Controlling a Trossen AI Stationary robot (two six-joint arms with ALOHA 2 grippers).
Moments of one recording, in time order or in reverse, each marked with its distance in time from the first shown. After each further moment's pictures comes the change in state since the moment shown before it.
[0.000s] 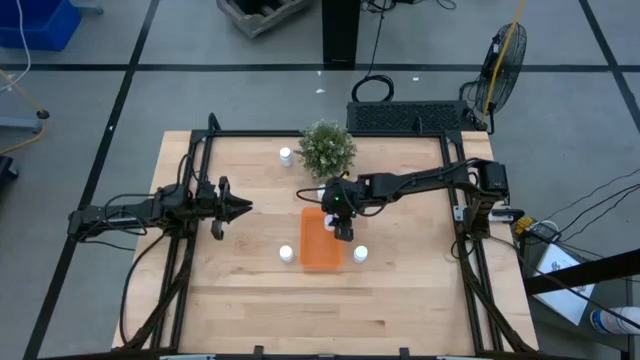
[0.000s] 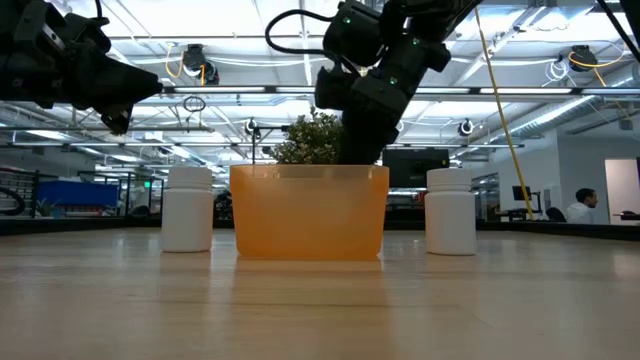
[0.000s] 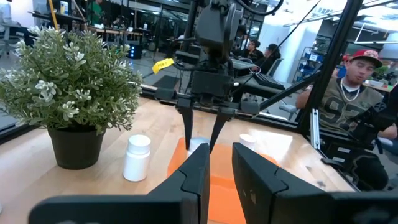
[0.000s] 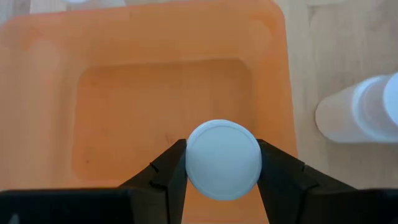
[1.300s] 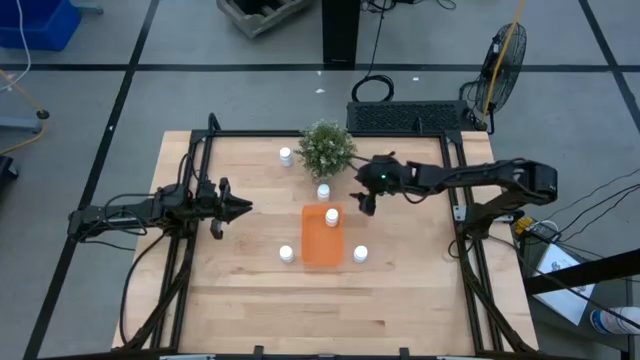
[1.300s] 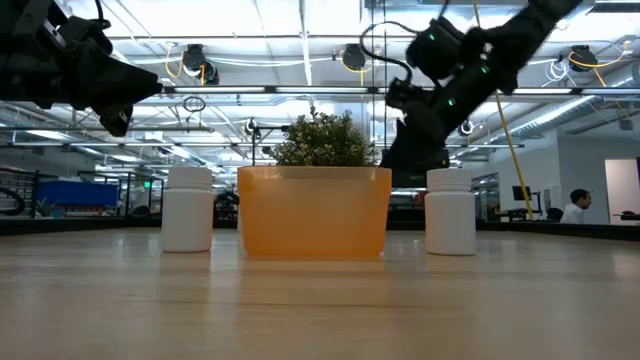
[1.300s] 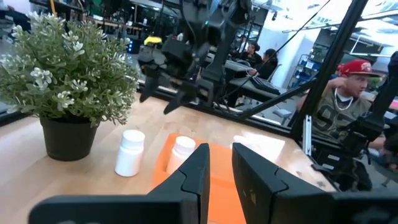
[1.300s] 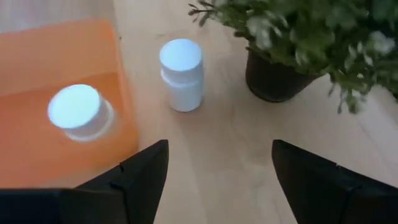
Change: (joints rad) left arm 0.000 0.000 0.000 0.000 0.005 -0.072; right arm -0.208 -0.386 -0.528 0.460 0.123 -0.014
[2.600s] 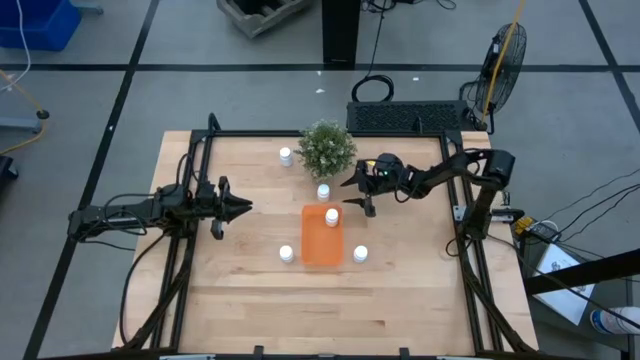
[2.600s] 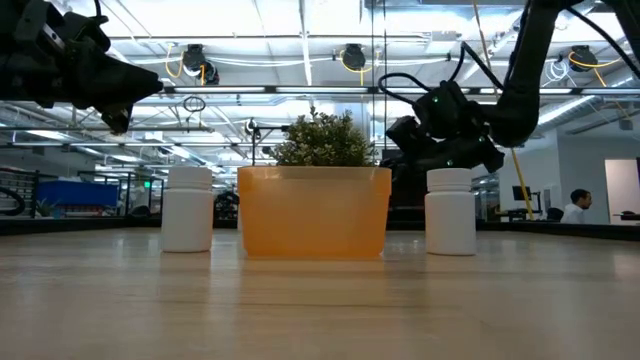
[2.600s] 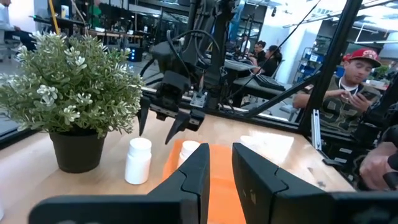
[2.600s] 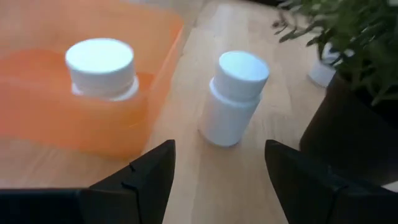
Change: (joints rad) left arm 0.000 0.000 0.000 0.008 -0.008 0.085; right arm -0.168 0.367 -0.155 0.771 -0.471 -0.400
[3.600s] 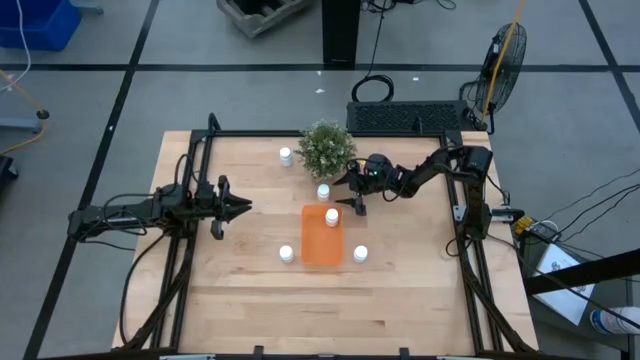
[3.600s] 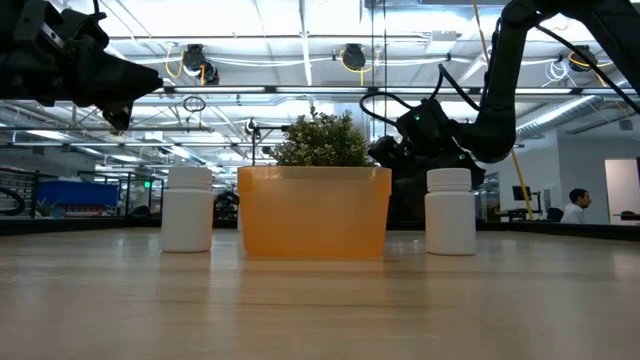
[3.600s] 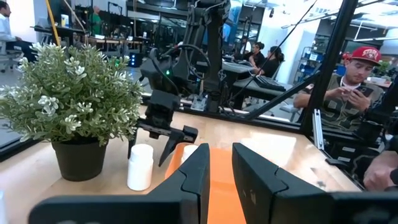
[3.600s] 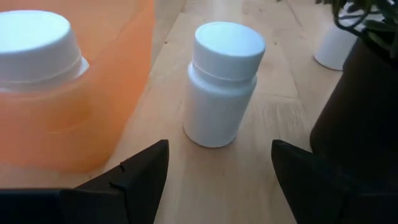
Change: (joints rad) left arm 0.000 0.000 0.000 0.015 0.001 0.035; right arm 0.009 0.165 0.101 0.038 0.017 0.044
